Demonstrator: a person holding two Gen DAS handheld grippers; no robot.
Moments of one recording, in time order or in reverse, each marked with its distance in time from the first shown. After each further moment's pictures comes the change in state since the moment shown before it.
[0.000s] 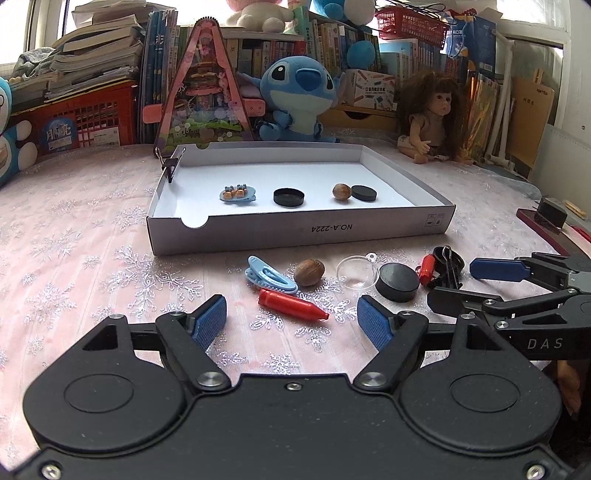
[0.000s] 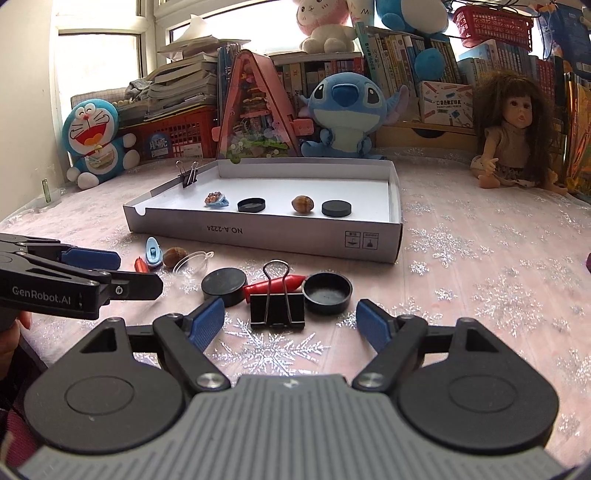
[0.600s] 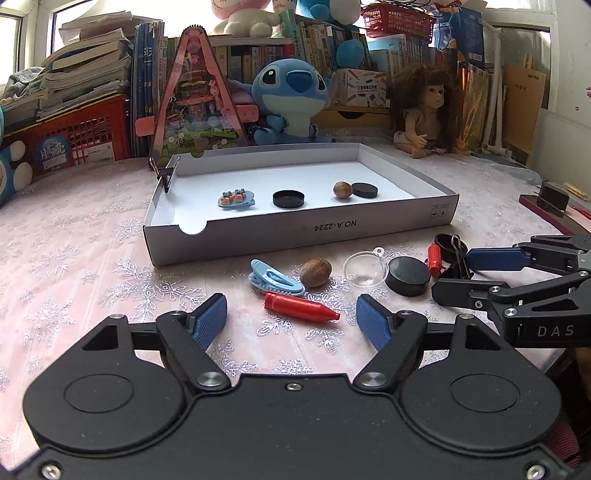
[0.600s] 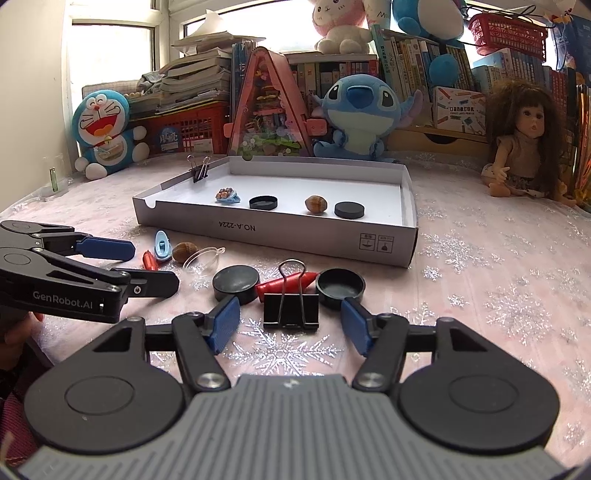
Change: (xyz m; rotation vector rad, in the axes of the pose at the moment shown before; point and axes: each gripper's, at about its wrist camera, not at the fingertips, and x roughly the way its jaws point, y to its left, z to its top) left arm 0.009 0.000 -0.005 0.068 -0.028 0.005; right arm 0.004 0.008 0.001 -0.042 0.000 0.015
